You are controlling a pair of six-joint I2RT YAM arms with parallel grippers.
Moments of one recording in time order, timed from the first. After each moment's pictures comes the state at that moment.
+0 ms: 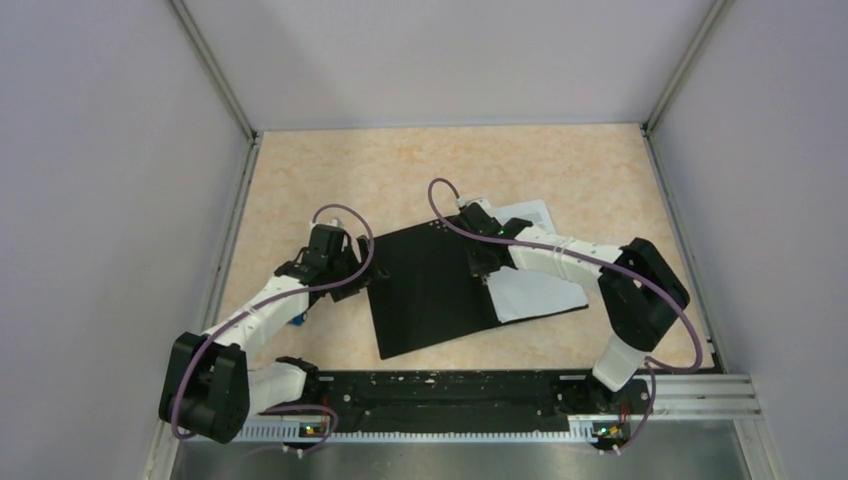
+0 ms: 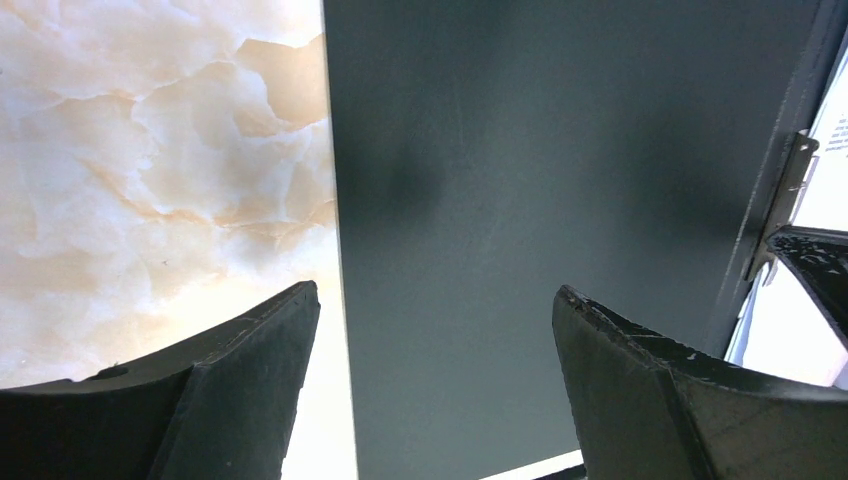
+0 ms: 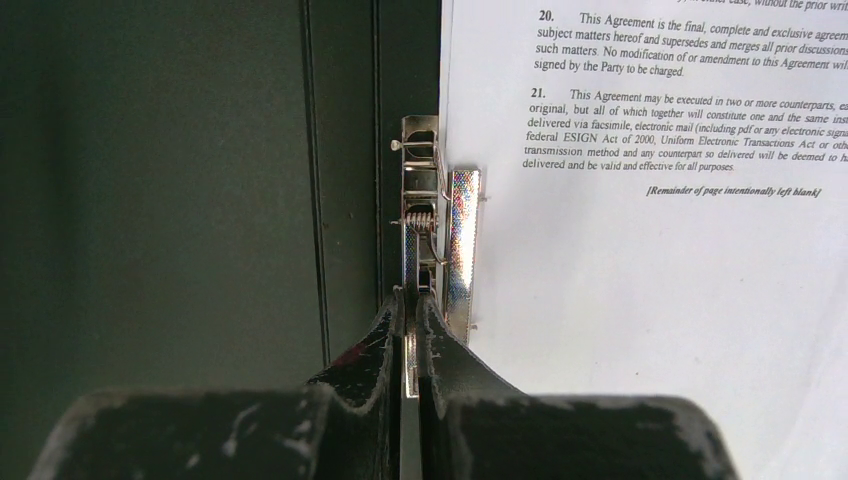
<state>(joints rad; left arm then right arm) -0.30 1.17 0.59 -0.34 0.13 -0.73 0.79 1.70 1.11 -0.53 0.28 0.44</state>
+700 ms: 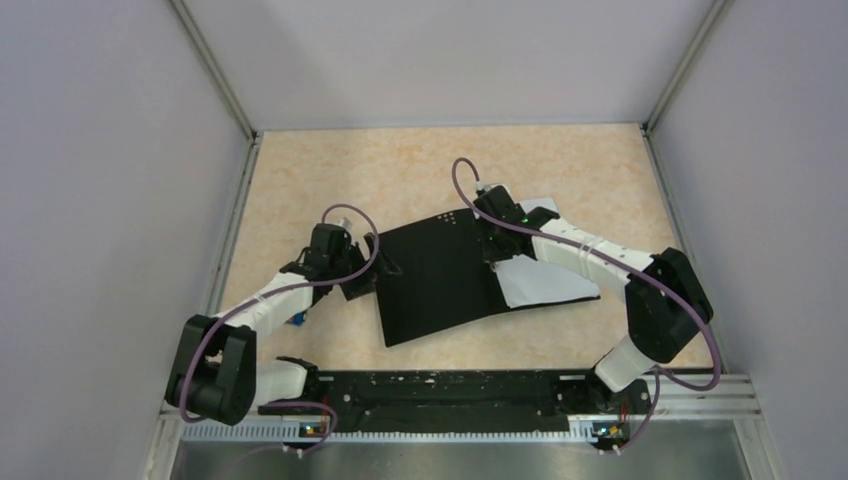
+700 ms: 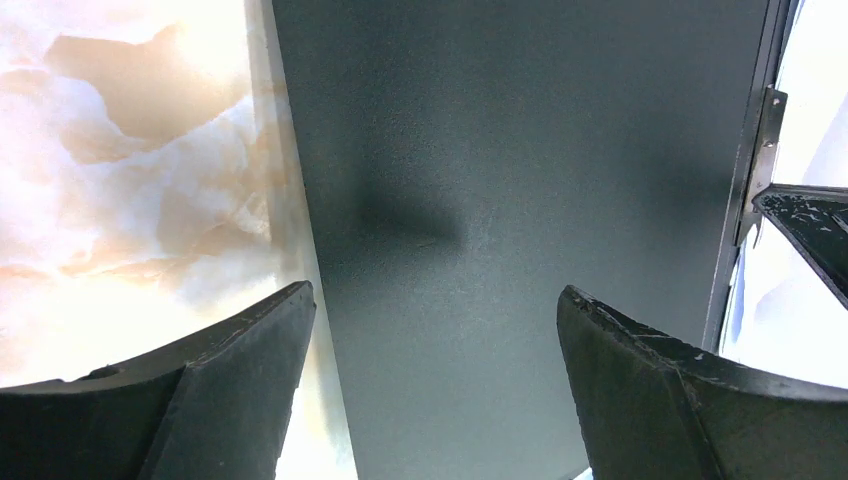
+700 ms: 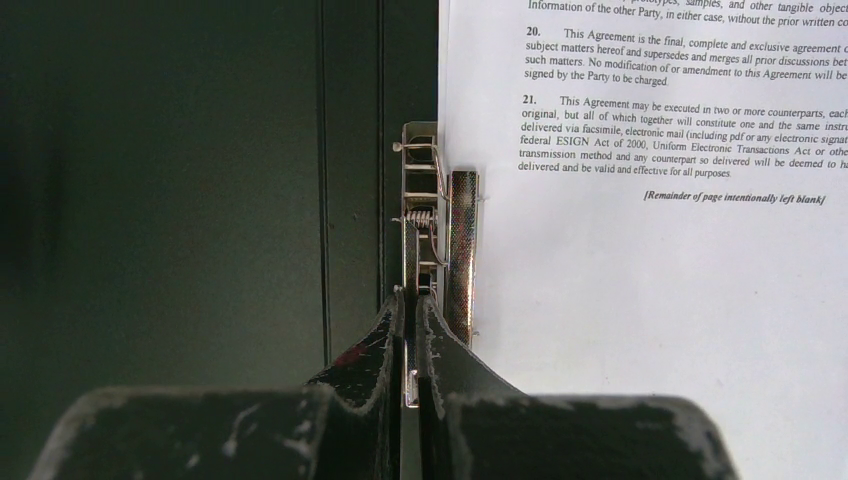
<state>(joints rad) -0.28 1.24 0.56 -0.18 0.32 -0.78 0.68 1.58 1.11 -0.55 0.19 0.41</state>
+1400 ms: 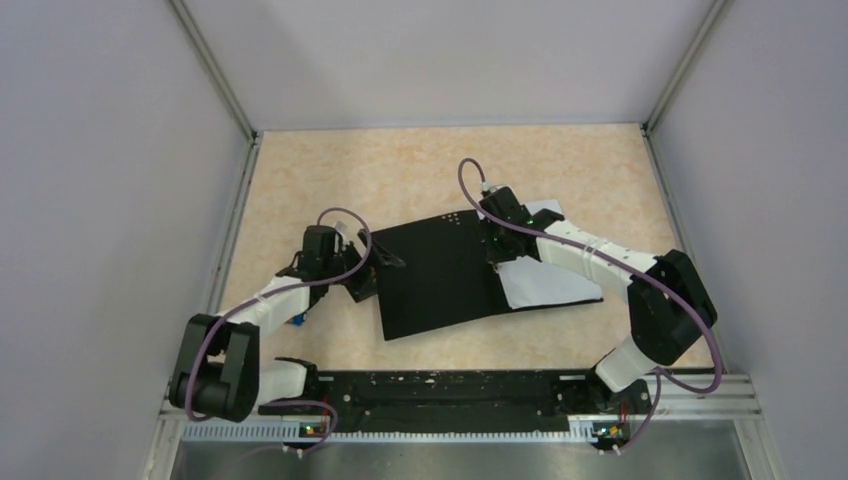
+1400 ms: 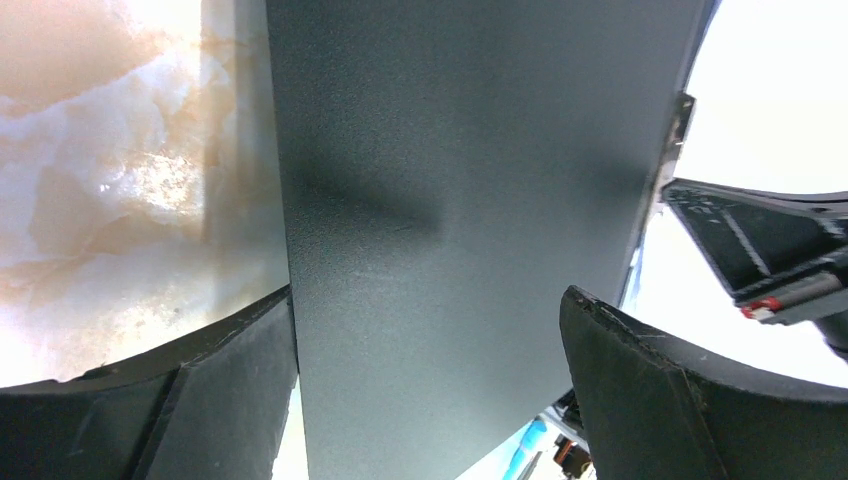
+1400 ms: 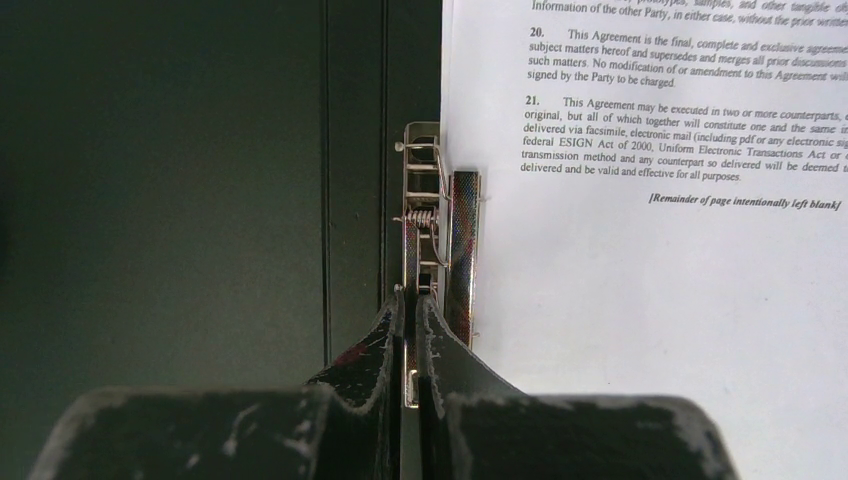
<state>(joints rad) -0.21 1.28 0.50 -0.01 0.53 -1.00 0.65 1.56 1.09 -0.53 0.17 0.41</state>
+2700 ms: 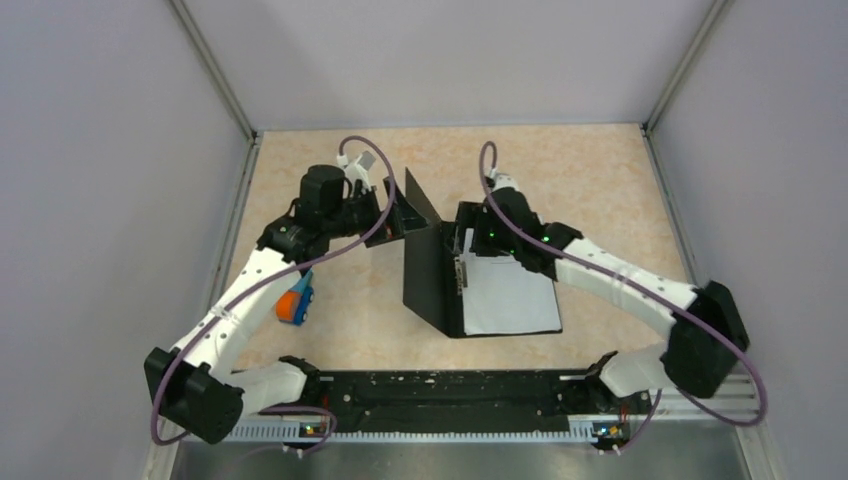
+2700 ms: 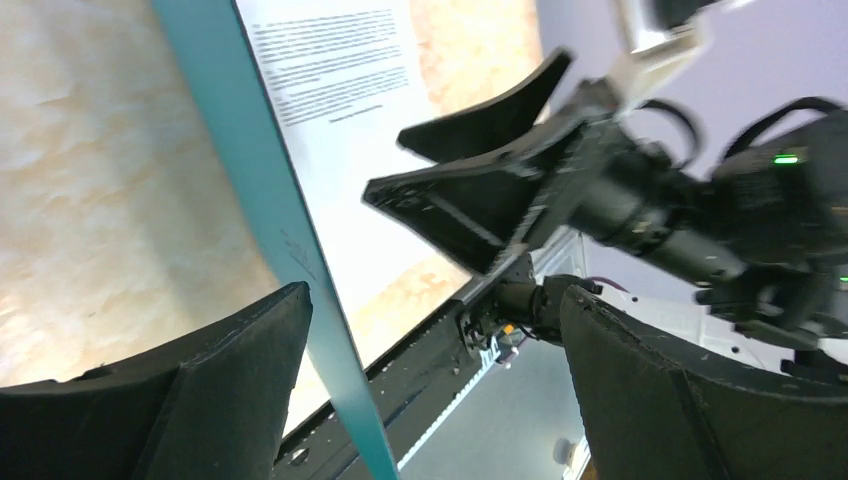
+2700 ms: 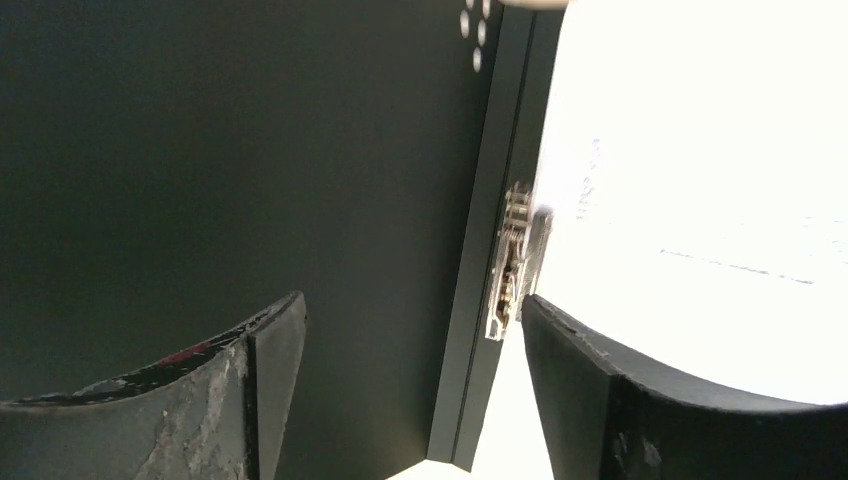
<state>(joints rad) -0.39 1.15 1.07 -0.45 0.52 -0.75 0.77 1.45 1.01 -0.29 0.06 0.68</state>
